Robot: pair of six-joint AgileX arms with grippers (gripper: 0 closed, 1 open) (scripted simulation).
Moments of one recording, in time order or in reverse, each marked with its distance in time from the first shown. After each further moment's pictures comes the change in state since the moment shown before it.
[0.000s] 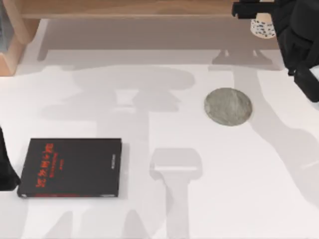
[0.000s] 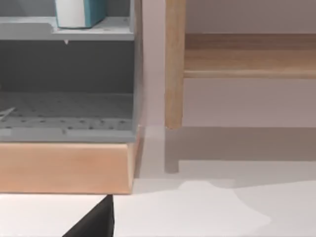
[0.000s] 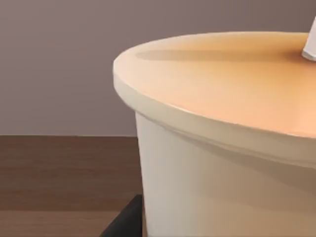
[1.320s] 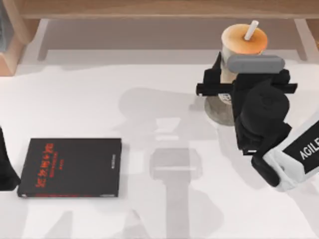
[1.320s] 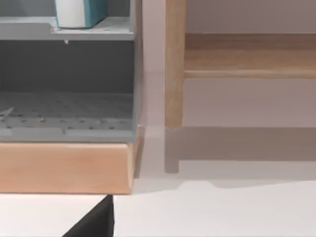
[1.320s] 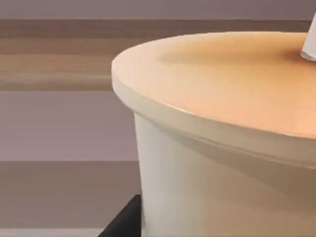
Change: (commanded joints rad) left arm 0.000 0.000 0.000 0.000 0.000 0.000; right arm 0.204 0.296 -0.257 0.553 0.215 0.007
